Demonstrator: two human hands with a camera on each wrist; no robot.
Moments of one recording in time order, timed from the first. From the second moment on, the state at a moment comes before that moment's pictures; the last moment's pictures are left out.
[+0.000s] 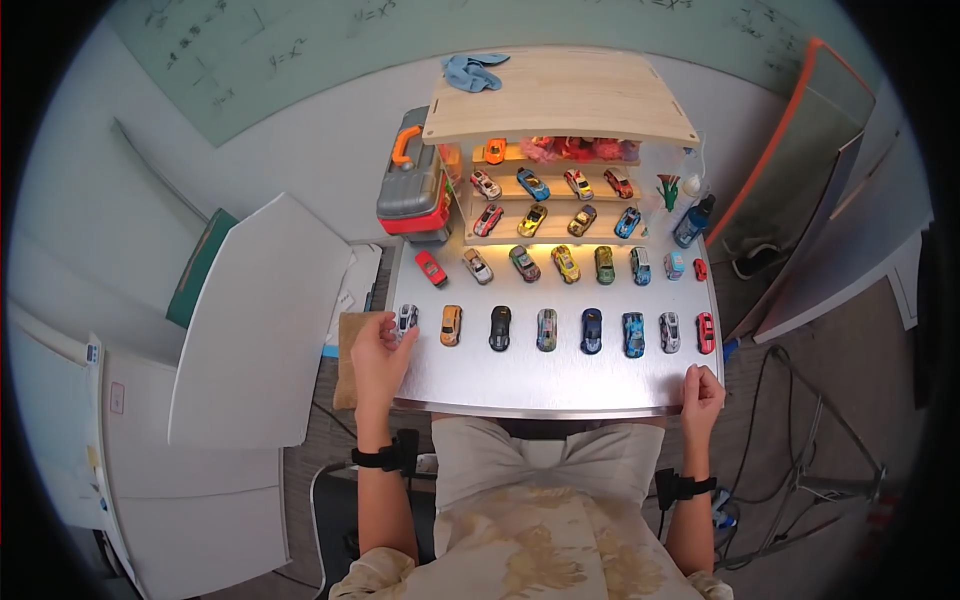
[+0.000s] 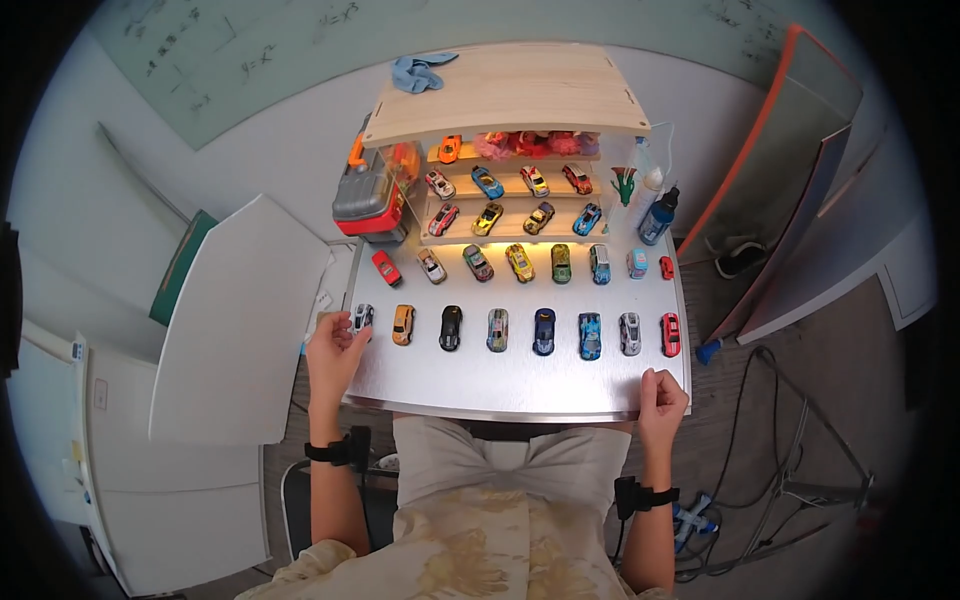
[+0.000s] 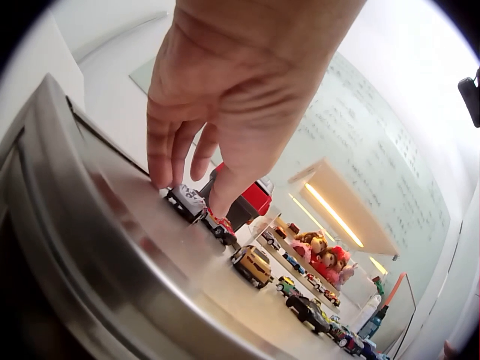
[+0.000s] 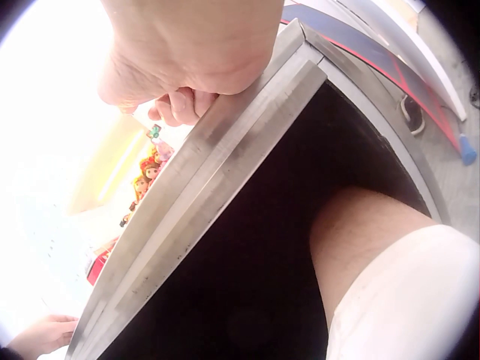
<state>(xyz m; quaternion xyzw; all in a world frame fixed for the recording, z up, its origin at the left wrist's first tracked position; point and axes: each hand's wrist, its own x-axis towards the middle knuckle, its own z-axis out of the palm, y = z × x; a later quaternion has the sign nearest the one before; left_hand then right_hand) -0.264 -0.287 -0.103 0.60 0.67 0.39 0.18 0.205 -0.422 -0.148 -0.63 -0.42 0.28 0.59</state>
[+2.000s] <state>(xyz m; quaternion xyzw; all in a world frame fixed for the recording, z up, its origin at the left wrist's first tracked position) -0.258 -0.306 -0.130 0.01 0.01 0.64 0.77 0.244 -0.329 -0.088 -0.79 -0.51 0.04 0.33</state>
